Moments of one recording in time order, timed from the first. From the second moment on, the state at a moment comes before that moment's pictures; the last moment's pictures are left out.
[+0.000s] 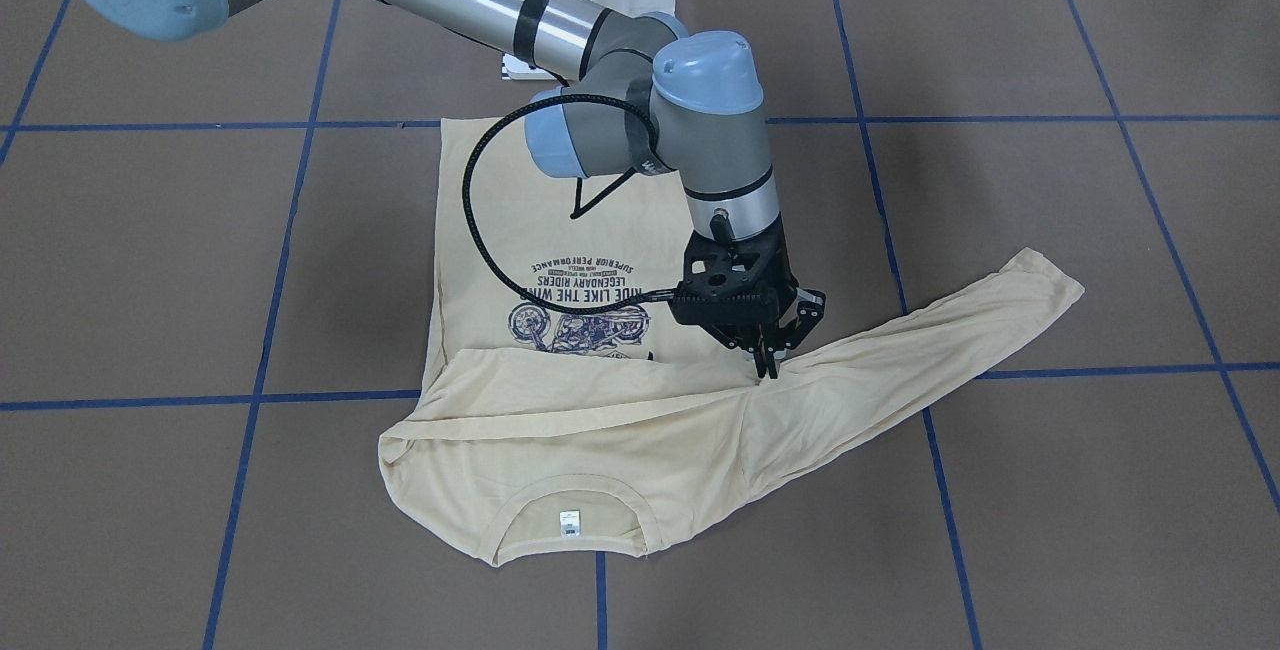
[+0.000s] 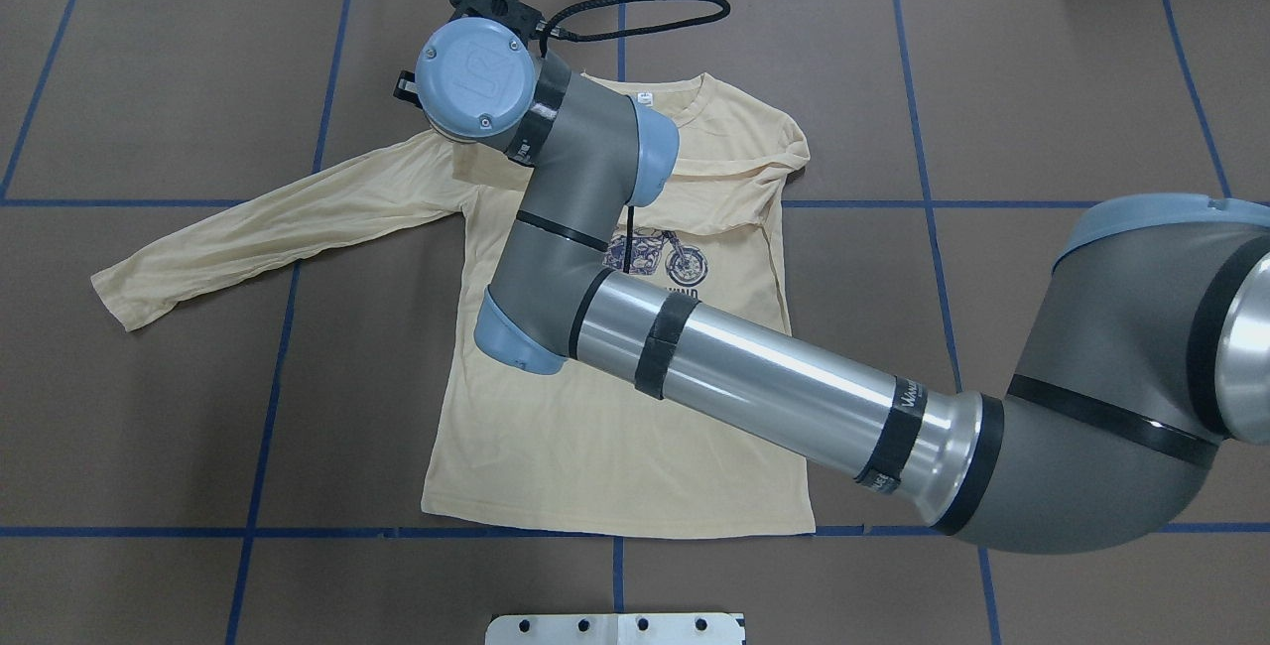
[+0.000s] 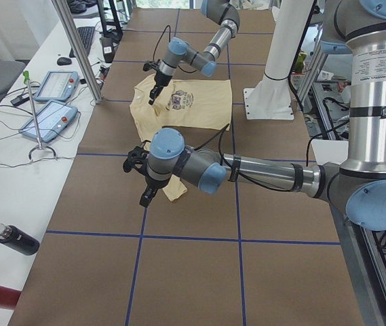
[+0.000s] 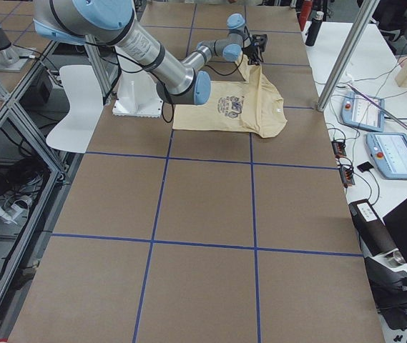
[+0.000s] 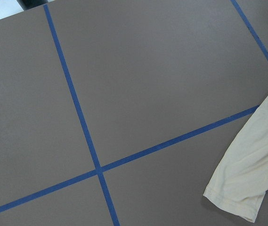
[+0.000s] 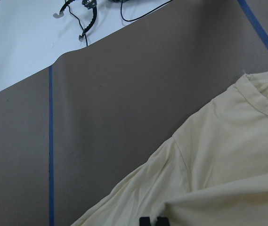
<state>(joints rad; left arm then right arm) -1.50 -1.51 -1.75 -1.93 -2.39 -0.01 0.54 -0.33 0.91 -1.01 1.55 1.54</state>
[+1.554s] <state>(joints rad) -1.08 -1.61 -1.57 -2.17 -2.27 -0.46 0.76 -0.99 1.63 -1.14 2.01 1.43</state>
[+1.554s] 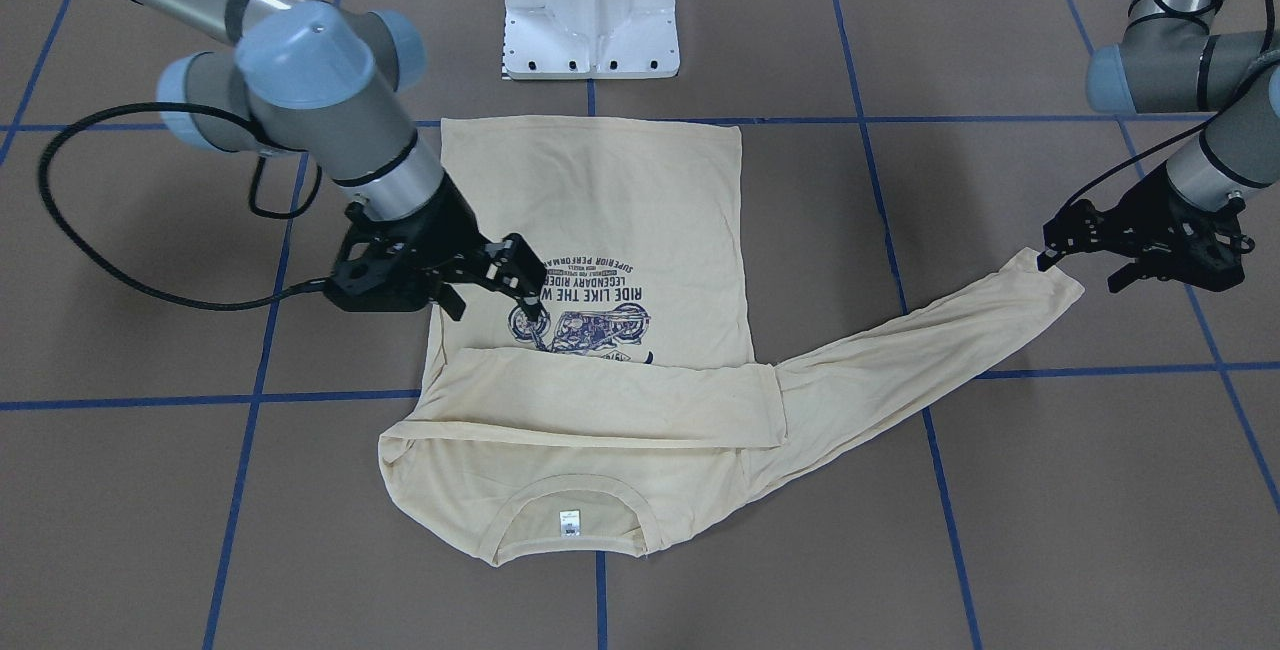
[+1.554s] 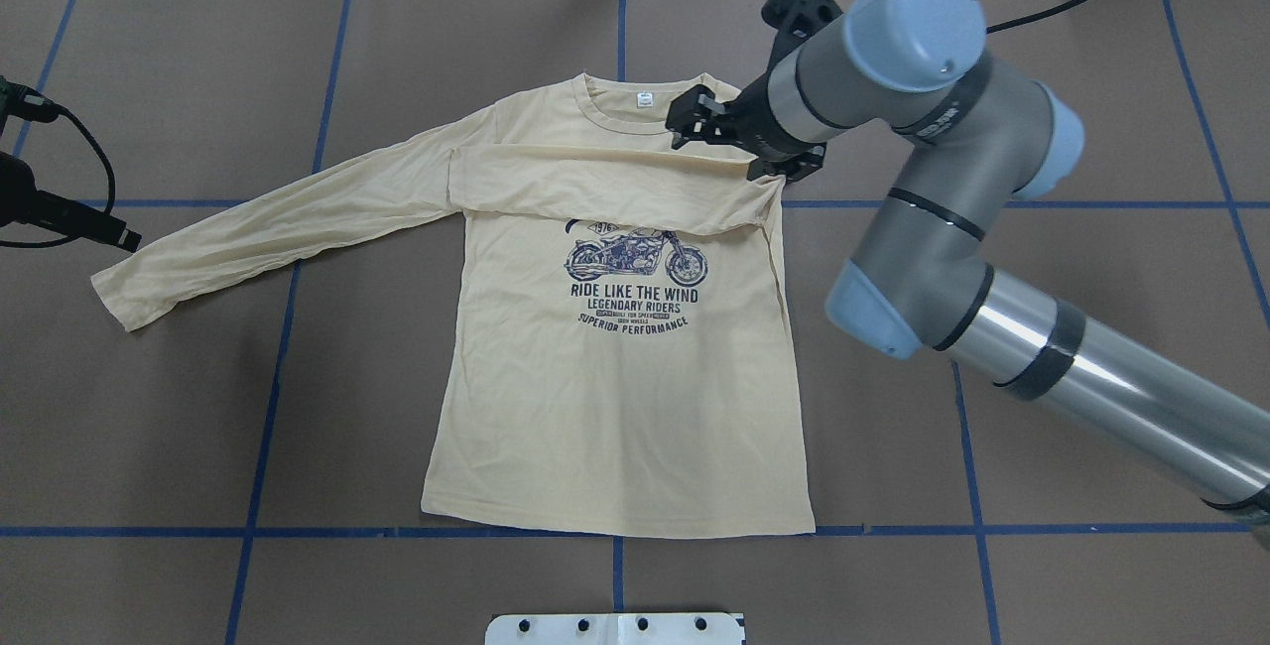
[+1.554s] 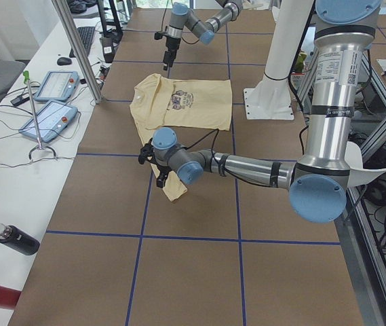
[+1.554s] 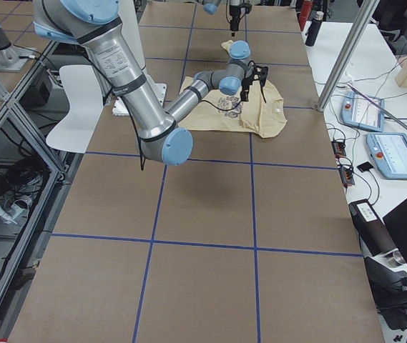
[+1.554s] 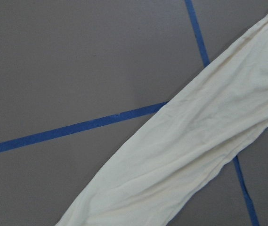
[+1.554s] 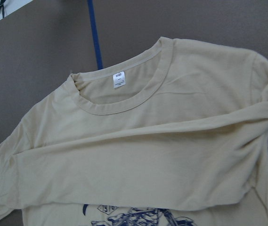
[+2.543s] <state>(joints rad) -1.08 -1.60 -1.47 -2.17 -2.25 -0.39 0.80 -1.15 1.76 -1.14 2.04 1.40</state>
